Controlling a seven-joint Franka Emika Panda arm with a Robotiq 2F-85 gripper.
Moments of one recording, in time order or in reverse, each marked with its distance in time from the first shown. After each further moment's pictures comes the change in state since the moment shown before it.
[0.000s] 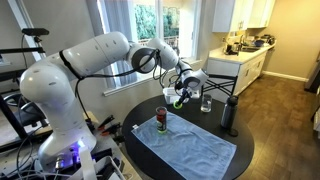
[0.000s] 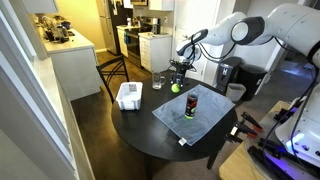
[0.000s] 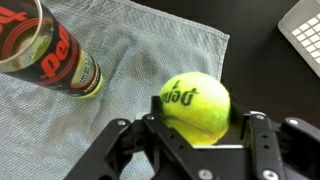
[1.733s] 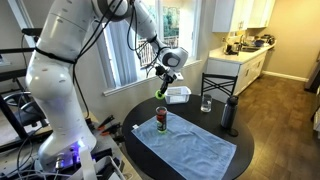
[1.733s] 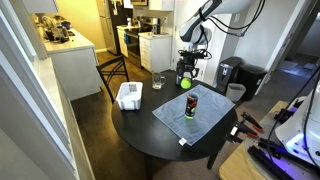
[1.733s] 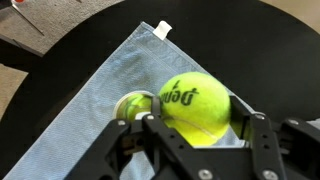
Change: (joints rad) arm 0.183 -0.649 -0.109 -0.796 -0.017 0.084 -0.282
